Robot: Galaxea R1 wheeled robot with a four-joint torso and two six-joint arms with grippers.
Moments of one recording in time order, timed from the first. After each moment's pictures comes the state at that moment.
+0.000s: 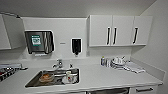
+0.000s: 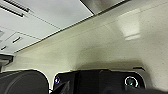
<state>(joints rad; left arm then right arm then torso) 1.50 2.24 -1.62 2.83 0.38 -2.83 -1.39 2.26 -1.66 0.04 0.01 0.08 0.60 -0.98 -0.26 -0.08</state>
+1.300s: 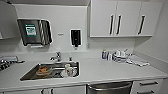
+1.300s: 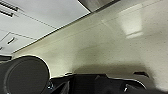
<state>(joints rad) 1.50 2.16 -1.60 2.83 0.42 -2.83 -1.36 2.23 -1.61 0.05 0.01 0.08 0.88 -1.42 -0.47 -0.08</state>
